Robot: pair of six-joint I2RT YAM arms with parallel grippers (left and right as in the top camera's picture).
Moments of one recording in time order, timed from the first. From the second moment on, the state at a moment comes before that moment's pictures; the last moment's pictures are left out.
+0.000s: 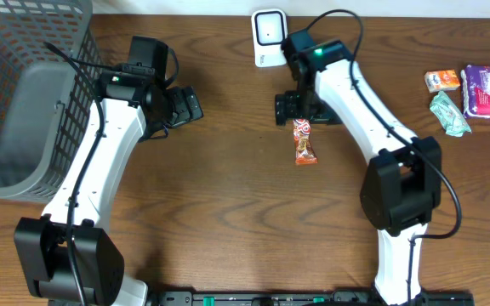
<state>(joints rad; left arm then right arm) -0.15 1.68 1.46 -1.02 0.07 -0.52 0.38 2.16 1.92 -1.29 0.04 0.41</state>
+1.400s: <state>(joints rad) -0.15 1.68 1.46 -1.02 0.07 -0.52 0.38 2.16 1.76 -0.95 0.07 0.40</state>
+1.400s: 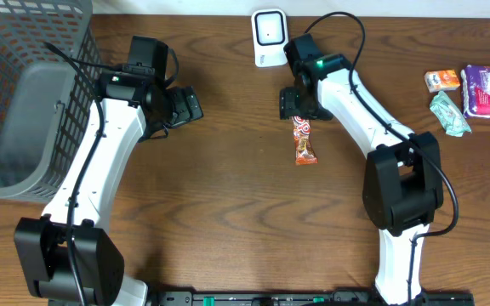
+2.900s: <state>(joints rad) -0.15 1.68 1.46 -1.02 0.07 -0.52 0.38 2.16 1.83 -0.26 0.07 0.40</state>
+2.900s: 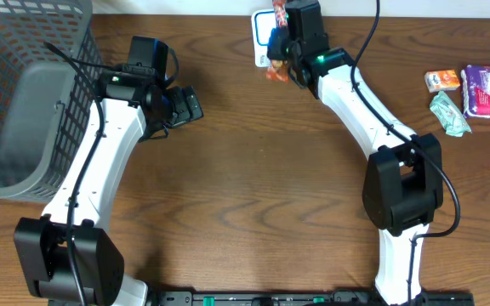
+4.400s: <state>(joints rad) -0.15 1.68 1.46 -1.02 0.07 -0.52 0.40 2.30 1.83 0.04 0.18 0.43</state>
